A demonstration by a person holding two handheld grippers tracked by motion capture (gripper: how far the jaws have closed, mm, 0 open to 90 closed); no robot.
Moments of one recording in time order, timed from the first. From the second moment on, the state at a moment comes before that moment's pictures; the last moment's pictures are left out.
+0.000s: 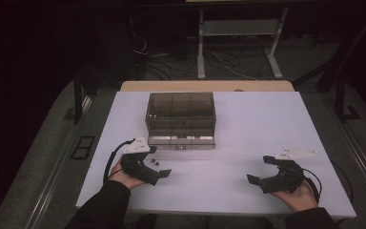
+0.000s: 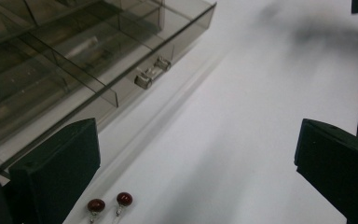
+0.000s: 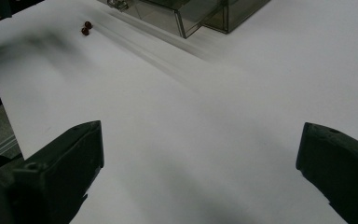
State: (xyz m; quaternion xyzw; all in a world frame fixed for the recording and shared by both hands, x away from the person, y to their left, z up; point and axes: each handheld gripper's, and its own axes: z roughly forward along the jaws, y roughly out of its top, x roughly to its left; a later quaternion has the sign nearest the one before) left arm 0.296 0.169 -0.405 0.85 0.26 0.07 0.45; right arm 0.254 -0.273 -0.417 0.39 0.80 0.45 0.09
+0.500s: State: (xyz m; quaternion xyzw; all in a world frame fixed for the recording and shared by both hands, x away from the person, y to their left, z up) left arm 0.304 0.170 -0.418 0.88 0.25 0.05 0.41; right arm 0.254 -0.272 -0.417 0.39 0.80 0.45 0.08
